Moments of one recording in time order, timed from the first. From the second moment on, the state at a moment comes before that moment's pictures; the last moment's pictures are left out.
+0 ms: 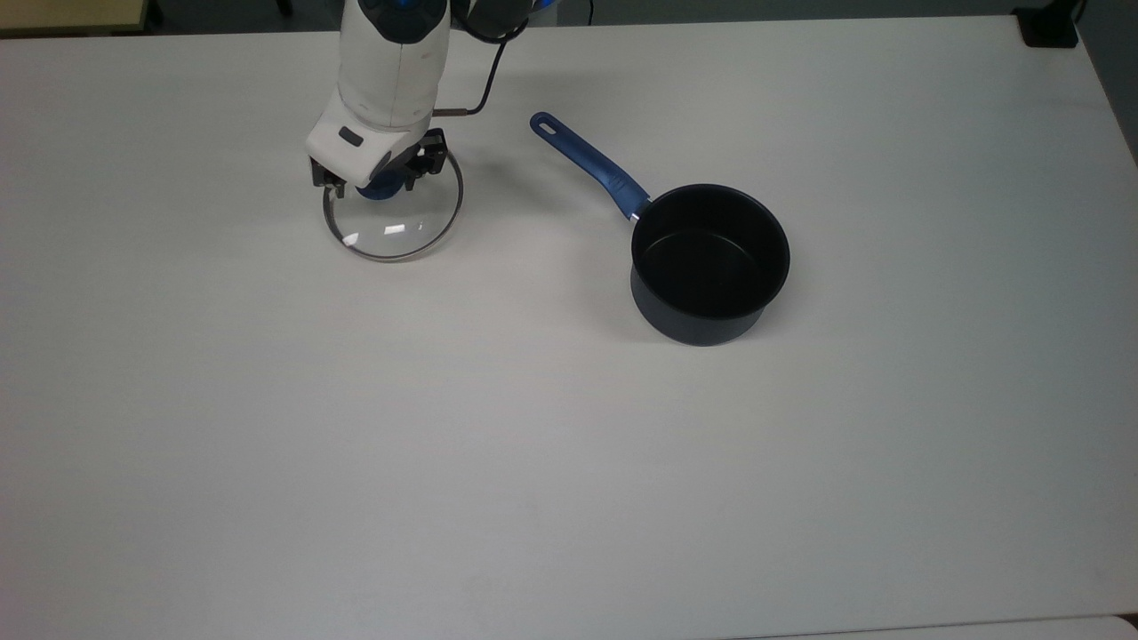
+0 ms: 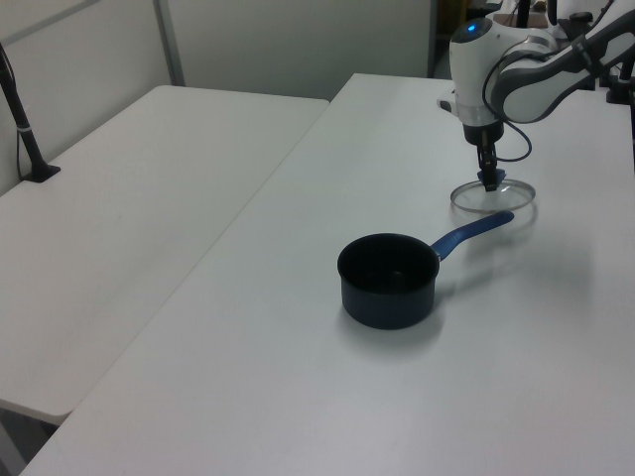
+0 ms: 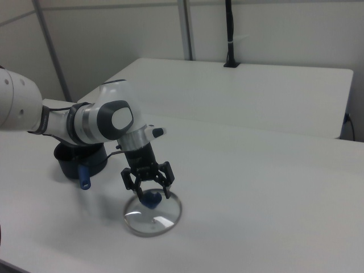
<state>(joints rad) -0.17 0.15 0.09 -2.10 -0.37 2.12 -0.18</state>
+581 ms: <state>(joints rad) -0.16 0.11 0.09 -1.97 -0.33 2.08 -0.02</state>
